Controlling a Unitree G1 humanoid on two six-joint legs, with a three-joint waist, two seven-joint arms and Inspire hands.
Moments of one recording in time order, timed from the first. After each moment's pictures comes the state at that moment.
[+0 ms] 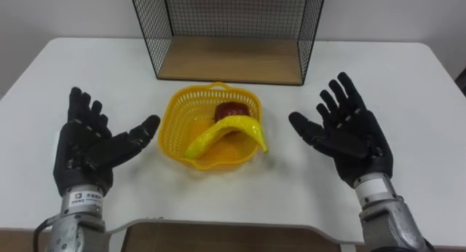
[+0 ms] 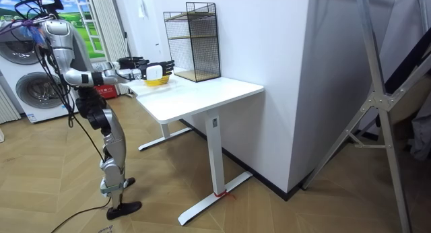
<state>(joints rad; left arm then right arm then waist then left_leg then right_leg) 0.23 0.14 0.05 -0.07 -0.52 -0.16 0.08 0.18 -0.19 0.02 -0.02 0.63 -0.10 0.11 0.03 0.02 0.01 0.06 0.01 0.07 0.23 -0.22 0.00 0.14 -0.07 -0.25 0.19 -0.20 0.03</state>
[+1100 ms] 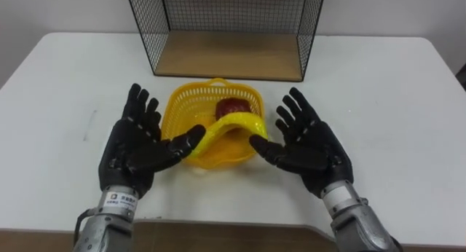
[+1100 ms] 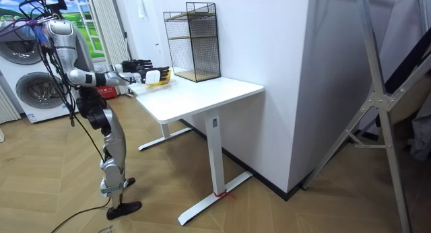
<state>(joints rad) 0.23 0.13 -0.10 -0.05 -0.60 -0.15 -0.07 0.16 -0.17 0.16 0.07 0.57 -0.10 0.16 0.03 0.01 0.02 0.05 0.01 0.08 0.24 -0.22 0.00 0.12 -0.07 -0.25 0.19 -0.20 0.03</state>
